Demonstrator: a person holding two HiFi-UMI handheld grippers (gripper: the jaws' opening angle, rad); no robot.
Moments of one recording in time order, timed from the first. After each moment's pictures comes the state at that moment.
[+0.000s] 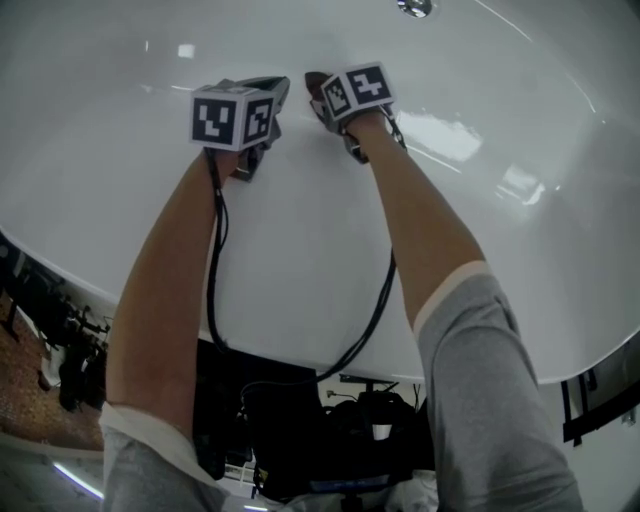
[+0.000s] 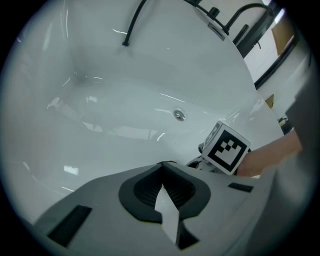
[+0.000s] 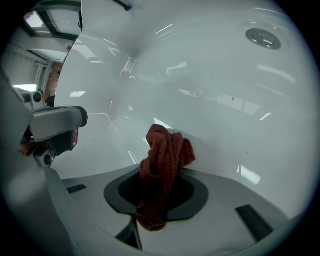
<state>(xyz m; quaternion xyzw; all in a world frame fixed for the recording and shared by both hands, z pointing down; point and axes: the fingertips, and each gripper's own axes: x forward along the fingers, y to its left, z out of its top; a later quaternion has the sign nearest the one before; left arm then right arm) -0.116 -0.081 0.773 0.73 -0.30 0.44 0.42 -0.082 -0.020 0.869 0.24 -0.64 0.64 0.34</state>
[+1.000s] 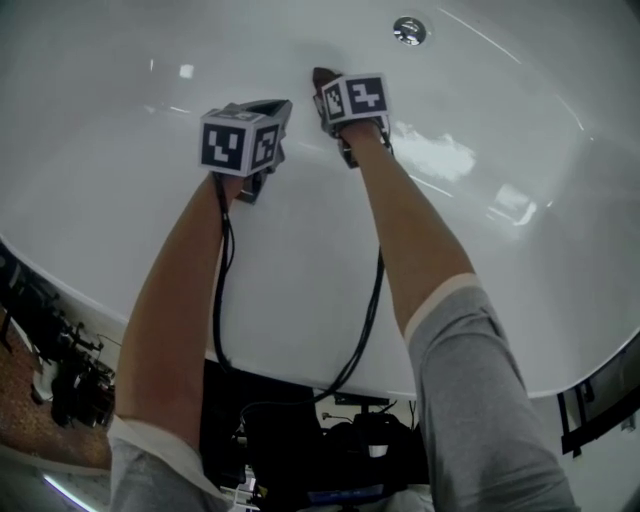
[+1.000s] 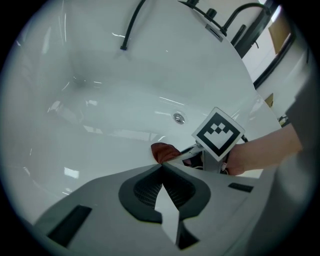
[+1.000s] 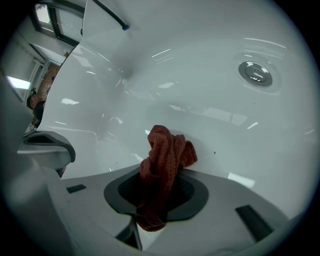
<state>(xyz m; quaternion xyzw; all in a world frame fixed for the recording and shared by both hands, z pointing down) -0.112 -0.085 0.770 0.74 -0.30 0.43 0.41 -0.058 -0.081 0.870 0.35 -0.64 0.60 0.32</state>
